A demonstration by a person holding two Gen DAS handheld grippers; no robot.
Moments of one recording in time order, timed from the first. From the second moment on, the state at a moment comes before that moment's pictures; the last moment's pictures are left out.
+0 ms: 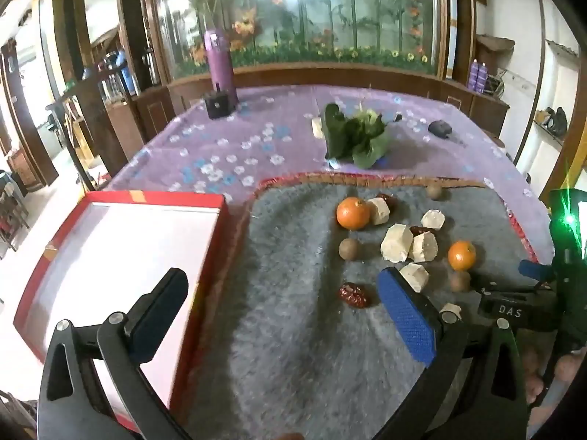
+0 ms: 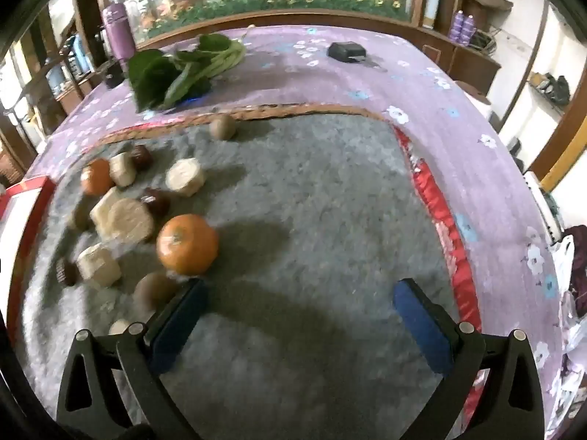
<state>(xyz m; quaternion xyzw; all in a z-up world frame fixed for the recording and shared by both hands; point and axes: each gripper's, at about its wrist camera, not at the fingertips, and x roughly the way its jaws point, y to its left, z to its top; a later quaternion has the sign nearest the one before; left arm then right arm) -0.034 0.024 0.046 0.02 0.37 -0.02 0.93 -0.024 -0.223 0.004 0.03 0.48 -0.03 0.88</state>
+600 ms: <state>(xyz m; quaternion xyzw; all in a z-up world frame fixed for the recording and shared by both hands) -0.112 0.061 0.036 -0.01 0.41 -0.01 0.91 -0.095 -0.149 0.037 -0.07 0.41 0.08 0.91</state>
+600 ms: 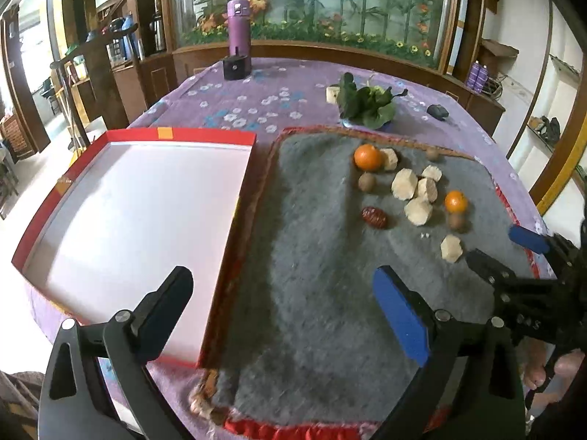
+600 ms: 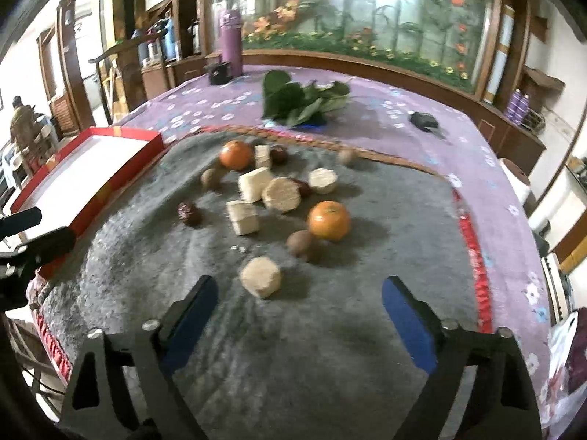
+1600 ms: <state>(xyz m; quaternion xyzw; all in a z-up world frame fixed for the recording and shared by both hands) -0.016 -0.060 0.009 0.11 0.45 -0.15 0.87 -0.062 -0.242 0.015 0.12 0.43 0.14 0.88</state>
